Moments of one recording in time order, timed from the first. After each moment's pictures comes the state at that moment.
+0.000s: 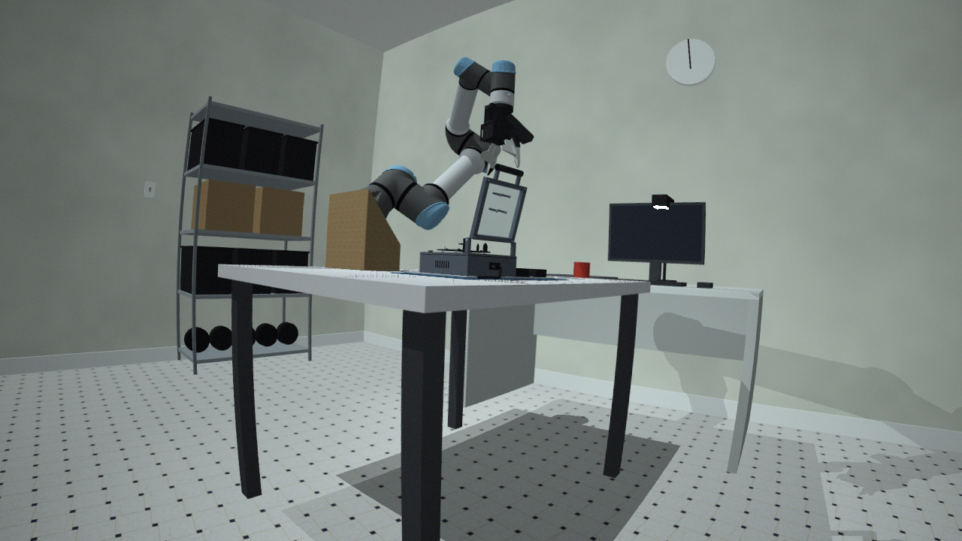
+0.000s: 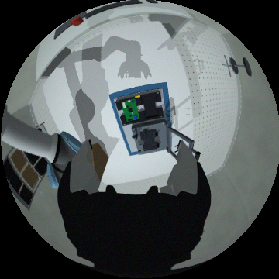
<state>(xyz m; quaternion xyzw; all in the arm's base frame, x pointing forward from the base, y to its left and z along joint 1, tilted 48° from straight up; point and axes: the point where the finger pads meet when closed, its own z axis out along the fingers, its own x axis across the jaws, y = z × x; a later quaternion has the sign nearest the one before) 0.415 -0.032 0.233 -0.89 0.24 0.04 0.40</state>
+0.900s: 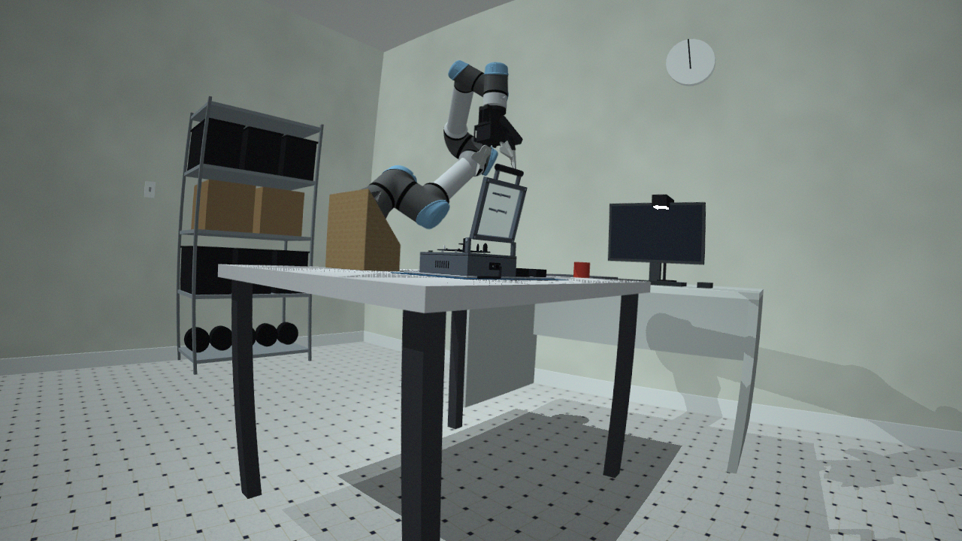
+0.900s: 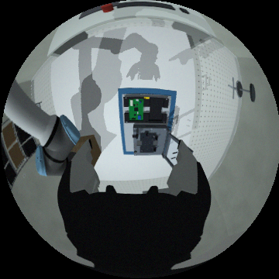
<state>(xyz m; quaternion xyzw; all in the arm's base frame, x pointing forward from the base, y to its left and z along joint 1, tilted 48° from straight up) 0.387 -0.025 0.233 -0.90 0.13 0.00 0.41</state>
